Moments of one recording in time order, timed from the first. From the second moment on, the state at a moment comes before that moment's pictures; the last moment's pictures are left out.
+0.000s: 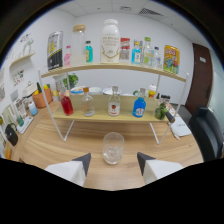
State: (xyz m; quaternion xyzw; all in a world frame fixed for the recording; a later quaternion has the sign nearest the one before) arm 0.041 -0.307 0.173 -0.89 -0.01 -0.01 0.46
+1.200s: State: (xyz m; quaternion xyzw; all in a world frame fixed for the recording) arm -0.137 -0.133 0.193 -0.80 -0.02 0.03 0.60
